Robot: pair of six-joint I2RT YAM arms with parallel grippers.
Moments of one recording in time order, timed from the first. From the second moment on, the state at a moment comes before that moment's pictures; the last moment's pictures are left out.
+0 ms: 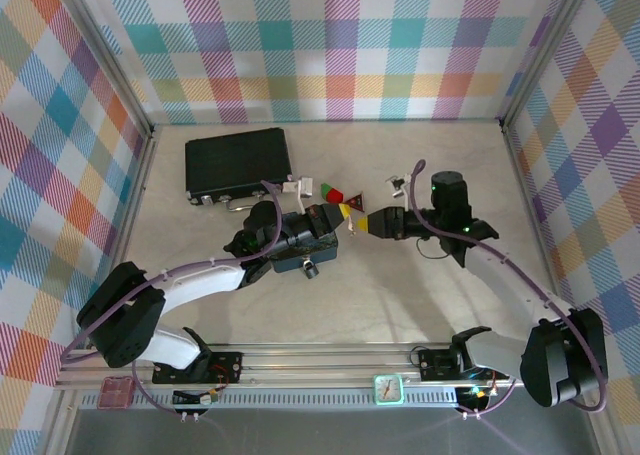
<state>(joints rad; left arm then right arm) -0.75 1.40 0.69 0.71 0.35 -1.02 0.34 1.16 0.76 -0.14 -1.00 0.51</state>
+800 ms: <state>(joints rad) -0.76 1.39 0.68 0.70 0.29 -1.07 0.44 1.15 0.75 -0.11 -0.83 0.48</state>
